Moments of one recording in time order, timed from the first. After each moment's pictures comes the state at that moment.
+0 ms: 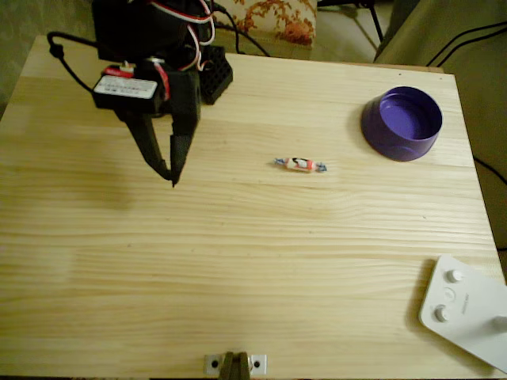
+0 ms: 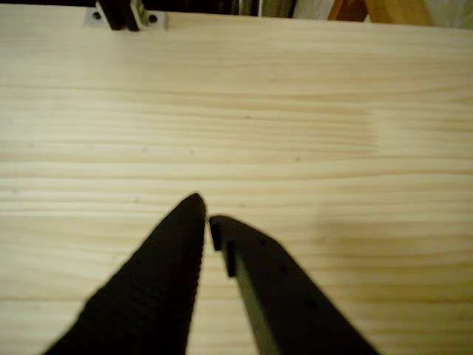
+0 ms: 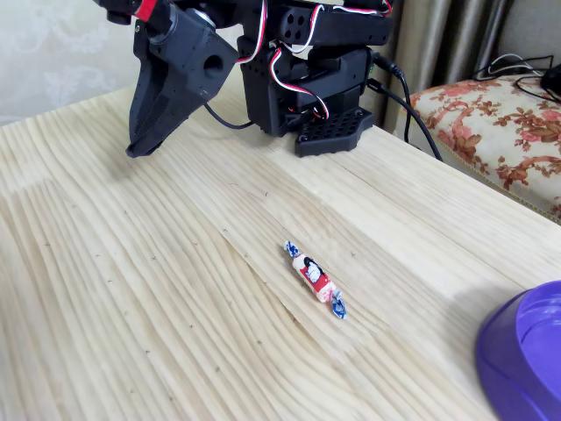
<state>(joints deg) -4.4 193.9 178.9 61.1 1.7</state>
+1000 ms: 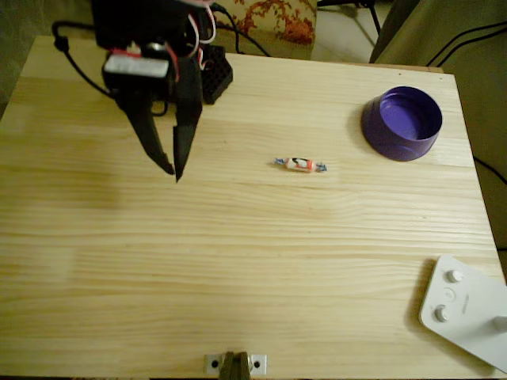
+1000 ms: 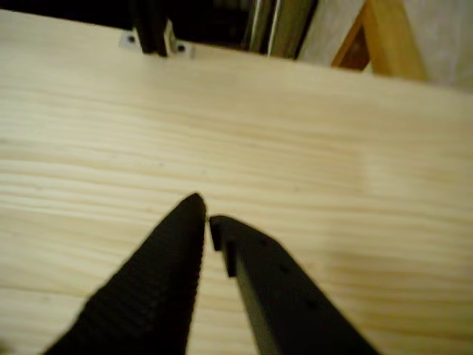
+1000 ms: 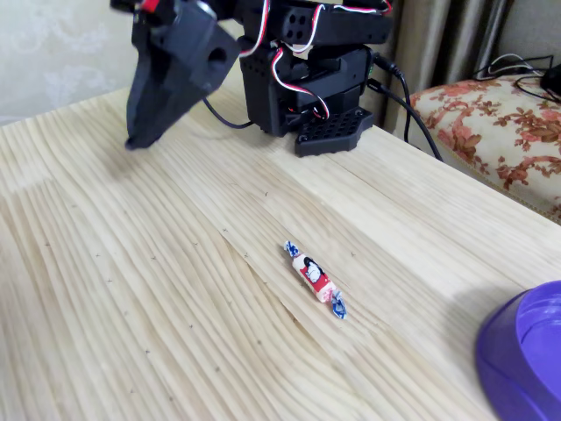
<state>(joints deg) -6.5 187.7 171.7 61.1 -4.7</state>
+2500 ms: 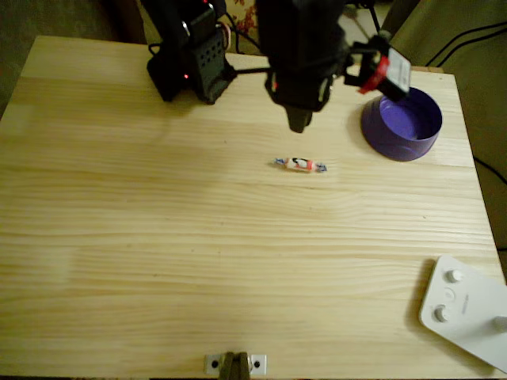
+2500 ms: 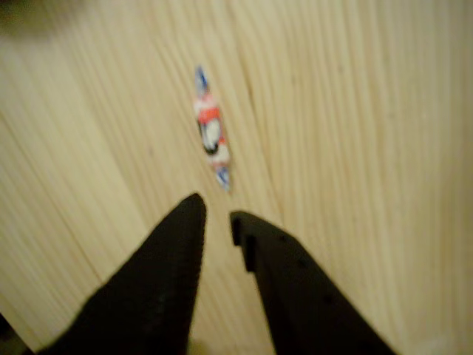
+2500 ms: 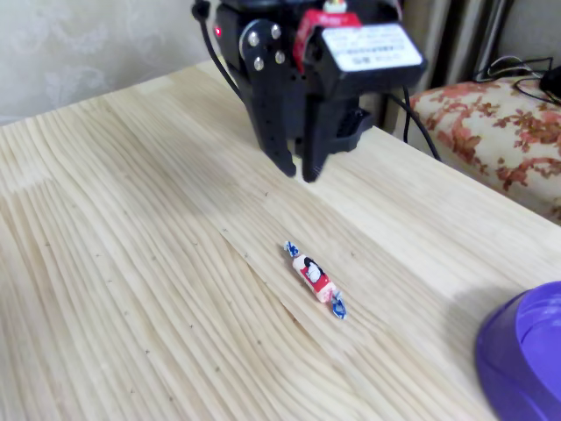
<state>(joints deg) -56.2 110.9 120.0 77.2 -17.5</state>
